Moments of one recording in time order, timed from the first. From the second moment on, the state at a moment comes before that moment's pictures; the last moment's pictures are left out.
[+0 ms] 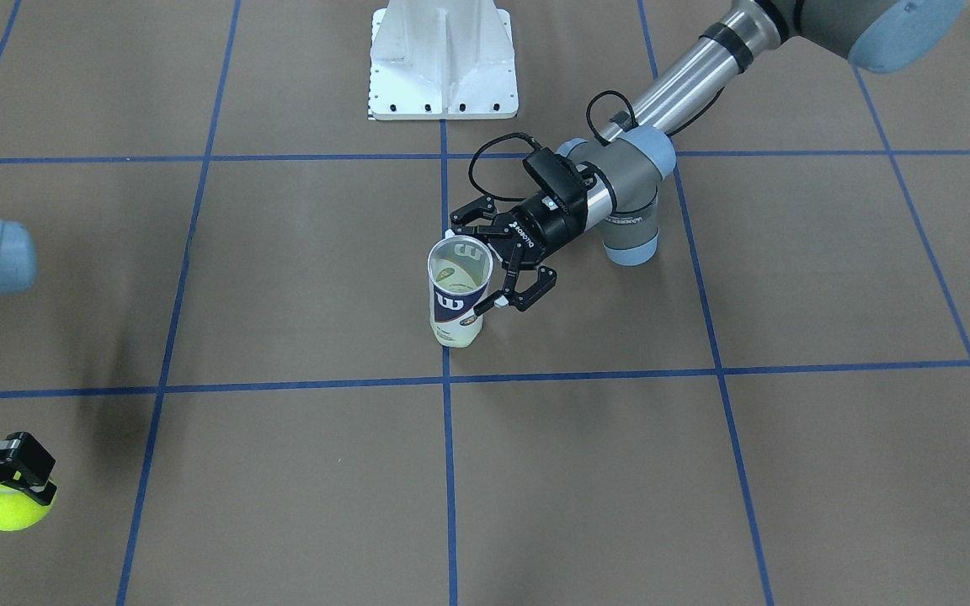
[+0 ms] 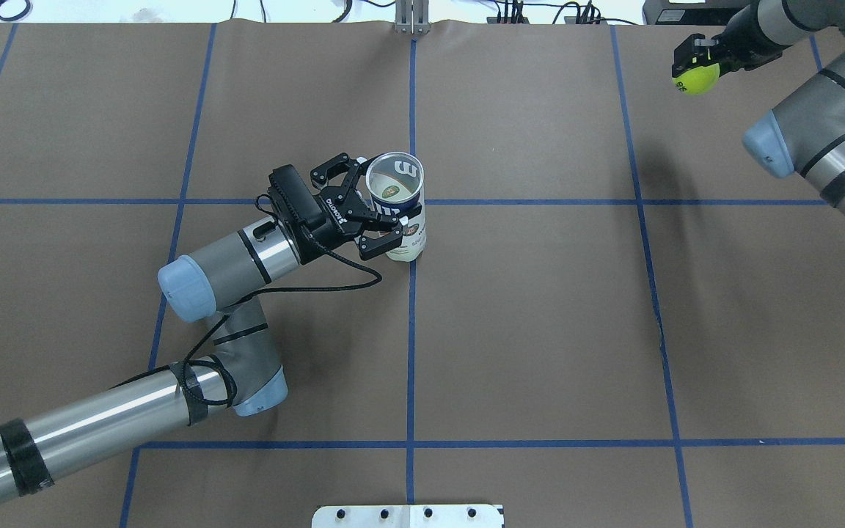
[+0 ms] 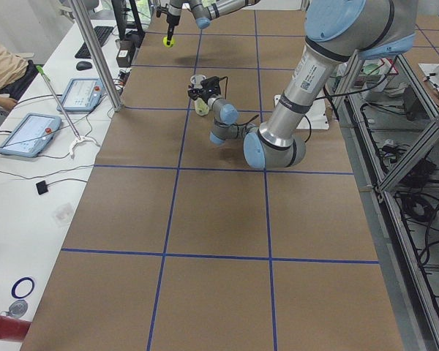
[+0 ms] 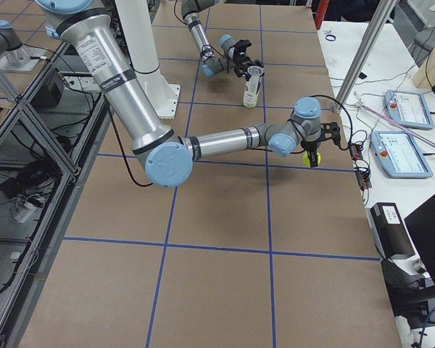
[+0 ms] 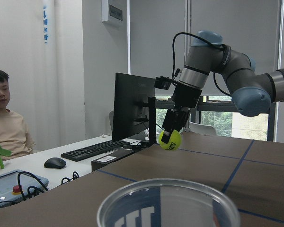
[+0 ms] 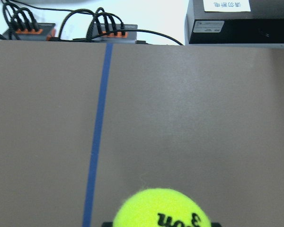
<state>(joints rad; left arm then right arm) -0.48 -2.30 -1.01 -3.55 -1.38 -0.34 1.15 -1.04 1.27 -1.01 2.13 0.80</state>
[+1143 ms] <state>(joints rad) -0.48 -2.30 -1.01 -3.55 -1.38 -0.34 0.92 -0.95 1.79 -1.43 2.05 1.32</state>
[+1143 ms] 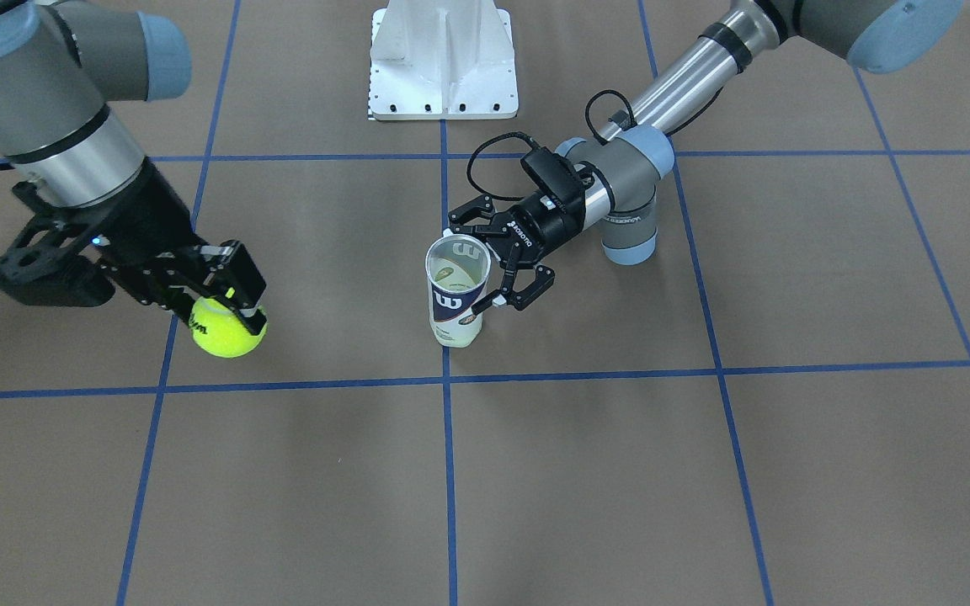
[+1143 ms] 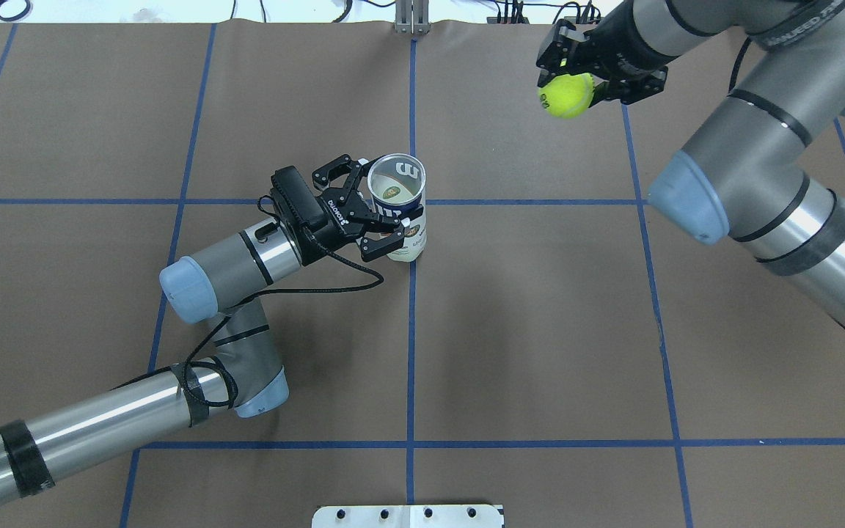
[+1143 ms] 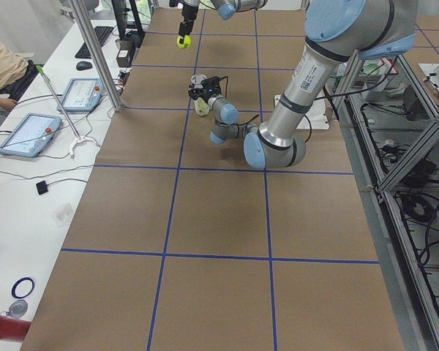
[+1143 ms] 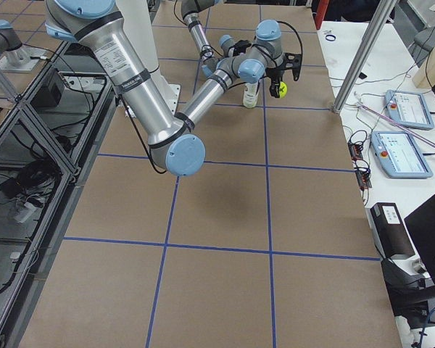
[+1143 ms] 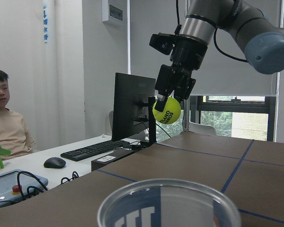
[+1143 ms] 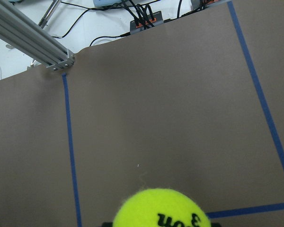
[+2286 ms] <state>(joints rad) -0.48 -2.31 -1.01 -3.52 -1.38 -0.34 0.63 -0.67 1.80 -1.75 1.75 1.47</state>
